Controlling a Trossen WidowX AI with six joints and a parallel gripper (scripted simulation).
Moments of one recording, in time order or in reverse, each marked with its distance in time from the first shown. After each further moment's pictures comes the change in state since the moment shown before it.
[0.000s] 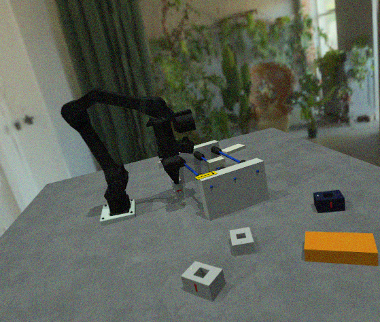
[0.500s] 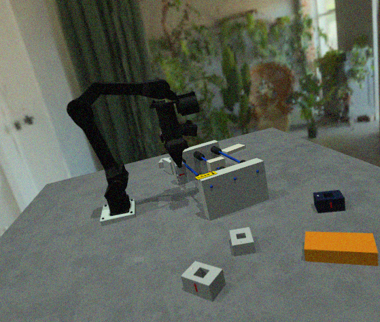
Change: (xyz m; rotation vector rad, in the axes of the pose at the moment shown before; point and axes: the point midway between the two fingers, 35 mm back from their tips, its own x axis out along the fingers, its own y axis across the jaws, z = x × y) arm -0.051 0.002 0.023 -0.001 -0.001 0.002
